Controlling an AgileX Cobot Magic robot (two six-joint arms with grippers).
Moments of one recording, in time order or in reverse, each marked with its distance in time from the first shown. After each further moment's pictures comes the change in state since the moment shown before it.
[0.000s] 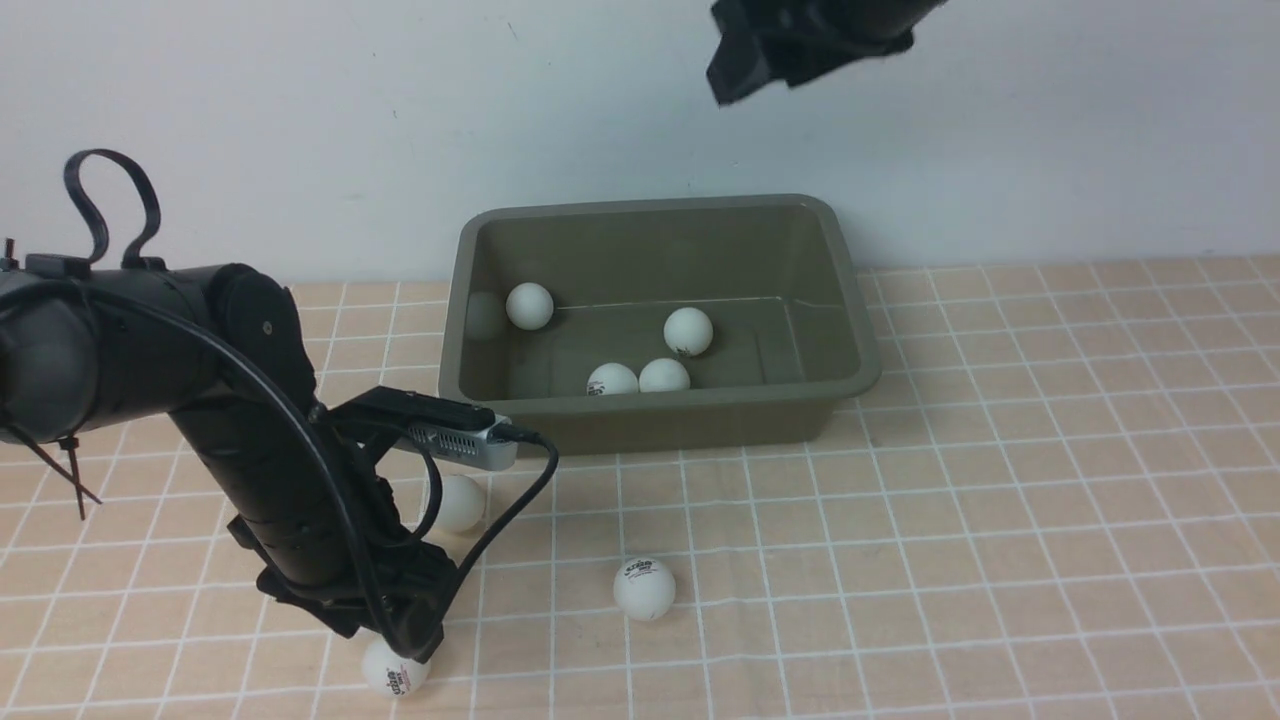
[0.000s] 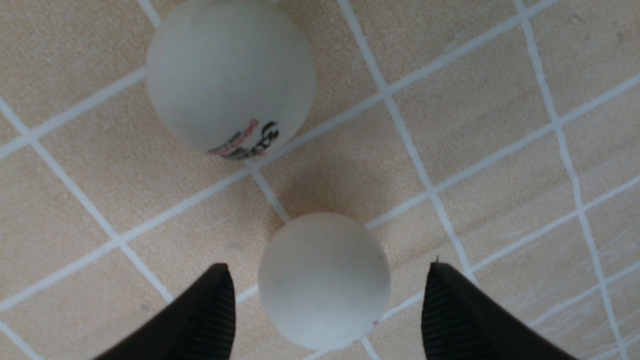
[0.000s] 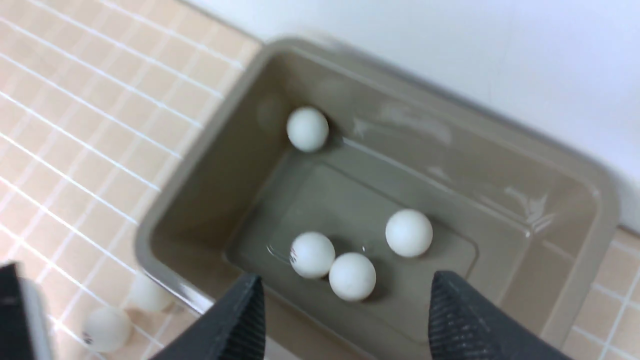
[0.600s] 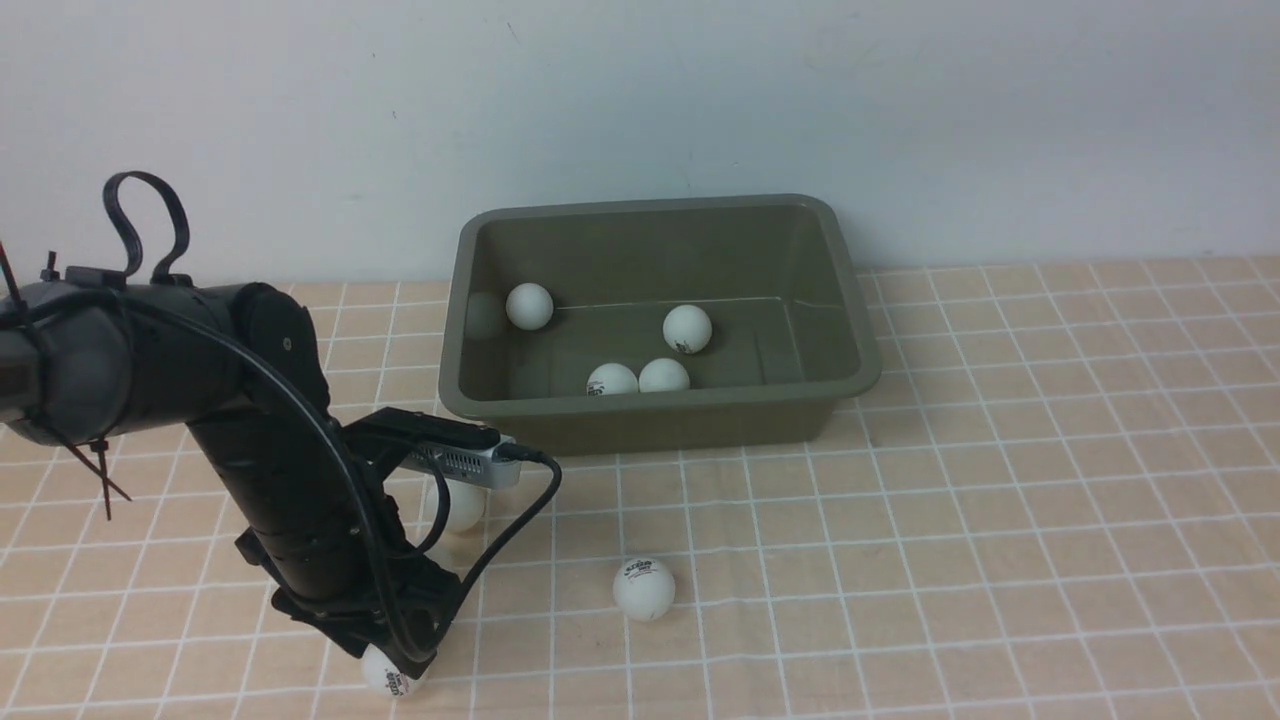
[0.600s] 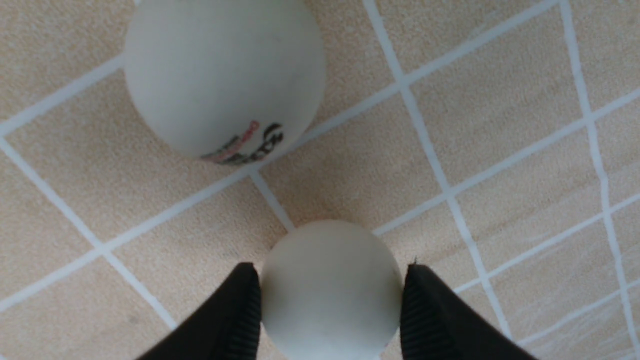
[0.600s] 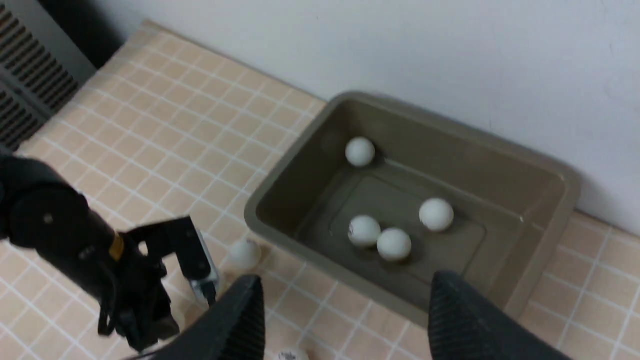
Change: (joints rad) right arm 0.000 -0.485 0.352 0.019 0.010 0.019; left arm 0.000 0.038 -0.001 -0.001 -0.001 0.004
